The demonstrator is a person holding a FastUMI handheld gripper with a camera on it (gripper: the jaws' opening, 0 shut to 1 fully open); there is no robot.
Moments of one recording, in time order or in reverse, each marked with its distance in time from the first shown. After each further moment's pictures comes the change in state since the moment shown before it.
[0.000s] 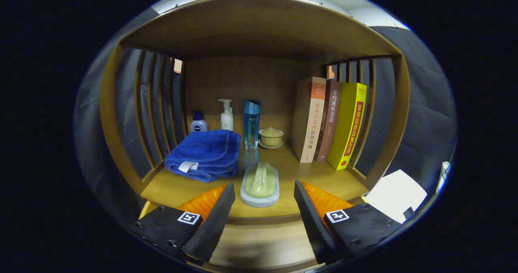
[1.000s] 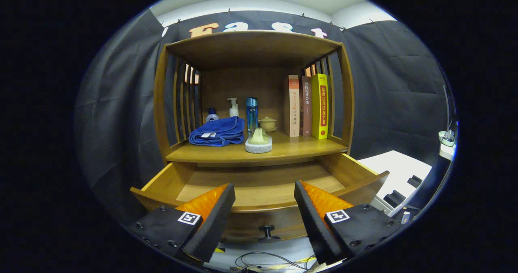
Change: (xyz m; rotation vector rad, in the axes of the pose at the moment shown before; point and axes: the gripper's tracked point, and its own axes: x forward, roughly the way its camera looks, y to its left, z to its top) arm -0.154 -0.011 -0.098 0.048 -0.134 -0.007
